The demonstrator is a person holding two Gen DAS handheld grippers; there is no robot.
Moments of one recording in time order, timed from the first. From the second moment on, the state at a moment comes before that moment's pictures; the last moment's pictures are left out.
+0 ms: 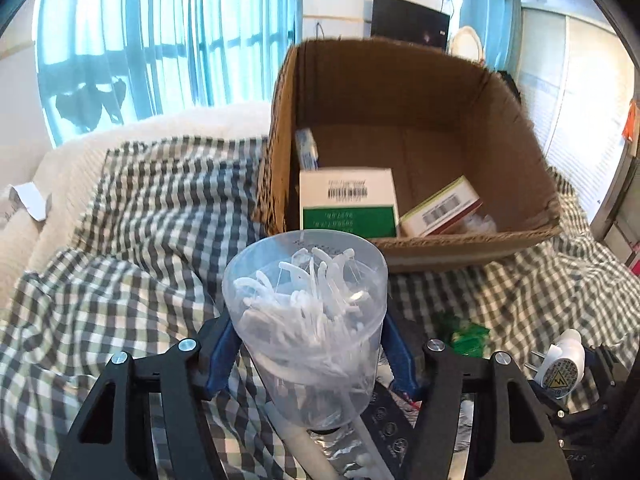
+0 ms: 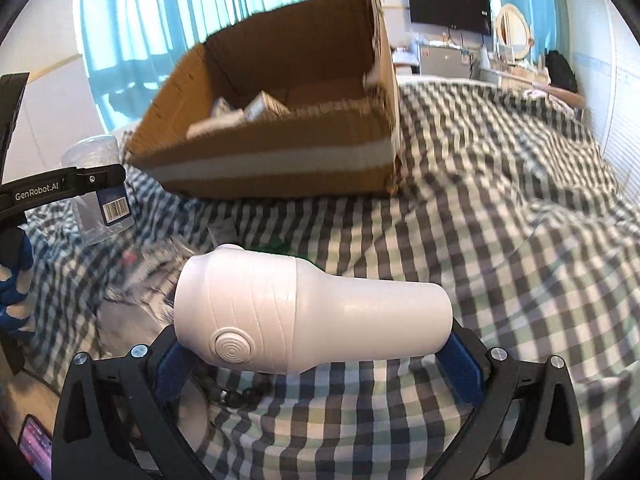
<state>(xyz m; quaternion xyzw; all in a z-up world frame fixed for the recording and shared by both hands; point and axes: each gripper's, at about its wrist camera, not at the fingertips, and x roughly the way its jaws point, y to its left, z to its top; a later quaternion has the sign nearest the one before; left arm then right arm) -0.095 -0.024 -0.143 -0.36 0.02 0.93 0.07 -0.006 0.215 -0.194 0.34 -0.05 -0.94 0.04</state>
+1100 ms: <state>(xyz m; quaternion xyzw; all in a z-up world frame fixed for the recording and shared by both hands) -0.022 -0.019 0.019 -0.16 -0.01 0.98 0.10 0.031 0.194 0.025 0.08 -0.05 -1.00 0.02</state>
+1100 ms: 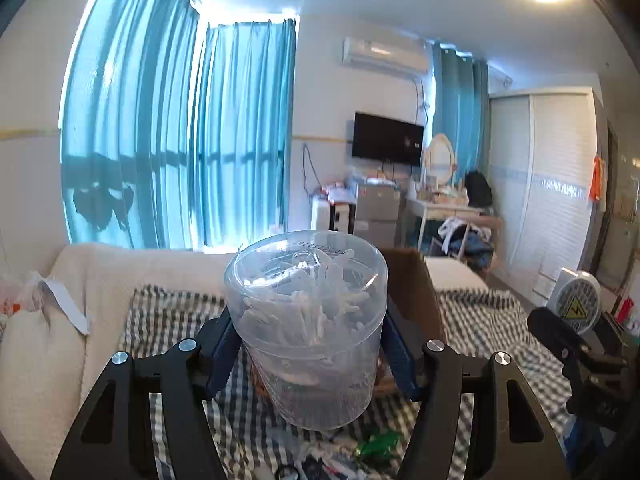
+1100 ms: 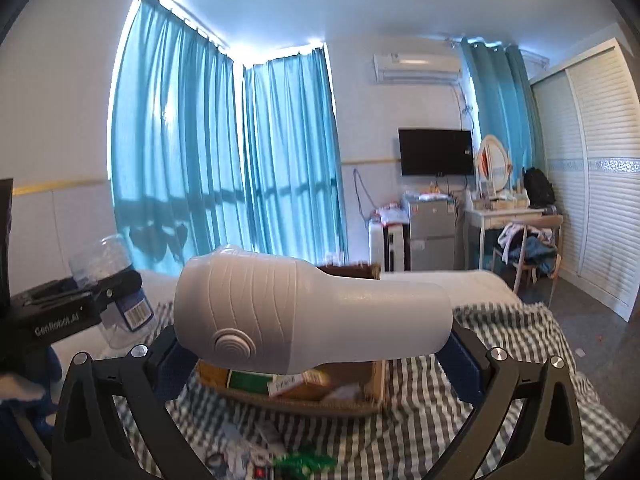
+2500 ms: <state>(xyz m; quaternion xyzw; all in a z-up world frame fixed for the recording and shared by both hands) -0.213 0.018 -0.080 -0.26 0.04 0.96 0.12 -0.176 0.188 -0.079 0.18 0.05 -0.98 0.03</state>
